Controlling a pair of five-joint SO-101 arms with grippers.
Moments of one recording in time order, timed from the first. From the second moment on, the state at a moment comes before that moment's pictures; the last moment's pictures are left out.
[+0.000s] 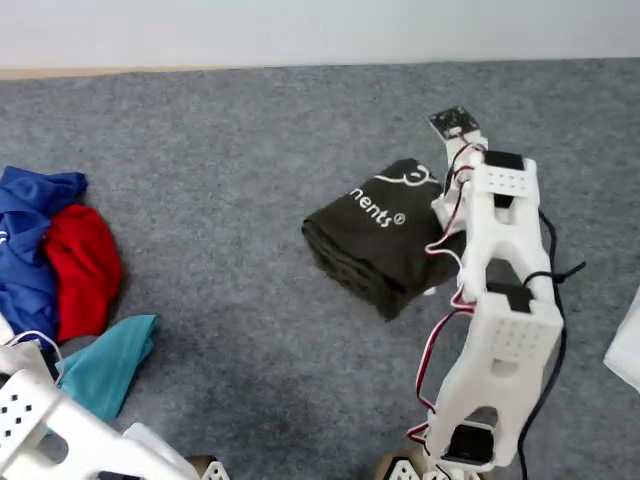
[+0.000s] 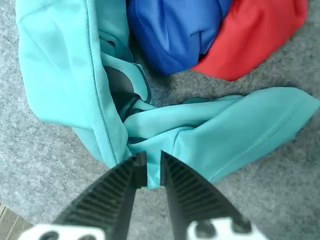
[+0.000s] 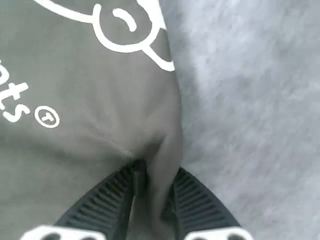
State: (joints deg) left arm -60.9 -48.9 48.1 84.7 -18.8; right arm 7.2 39.9 -23.0 65.8 32.7
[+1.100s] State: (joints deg) left arm -60.7 -48.9 48.1 84.7 -18.8; right arm 6.7 52.9 -64.4 100.3 20.7
